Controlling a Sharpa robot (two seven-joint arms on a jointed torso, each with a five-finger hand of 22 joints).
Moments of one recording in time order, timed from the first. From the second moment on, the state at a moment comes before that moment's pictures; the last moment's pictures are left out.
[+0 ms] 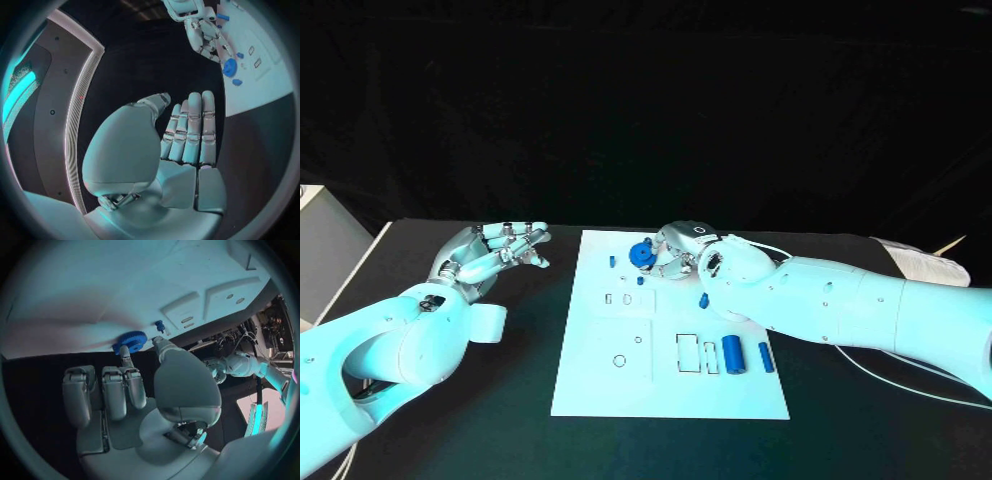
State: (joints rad) left arm 1.02 -0.94 0.23 1.63 -0.18 -0.38 0.32; left_hand 1.46 -0.21 0.46 0.19 0.23 0.94 0.20 0.18 0.13 1.12 0.14 0.08 0.07 1.04 0.07 0.83 0.59 0.18 0.88 0.17 0.78 0.48; right arm 1.25 -0.59 -0.12 1.23 -1.56 -0.43 -0.26; right_hand 1.09 -0.16 0.18 0.30 0.22 0.93 0.14 0.19 0.27 1.46 0.06 1.57 1.31 1.47 -0.02 1.57 1.31 0.01 1.47 0.09 1.54 1.31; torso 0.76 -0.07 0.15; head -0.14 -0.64
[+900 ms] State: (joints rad) left arm 1.02 -0.94 0.23 1.63 -0.18 -0.38 0.32; left_hand 1.46 -0.21 0.46 0.19 0.23 0.94 0.20 0.18 0.13 1.12 0.14 0.08 0.07 1.04 0.07 0.83 0.59 0.18 0.88 0.17 0.78 0.48; right arm 1.24 -0.56 -0.12 1.20 -1.54 -0.47 -0.26; right_hand 1.11 -0.16 0.17 0.29 0.22 0.91 0.16 0.16 0.26 1.47 0.07 1.57 1.31 1.46 -0.01 1.57 1.31 0.01 1.47 0.09 1.55 1.31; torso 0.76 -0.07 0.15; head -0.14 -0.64
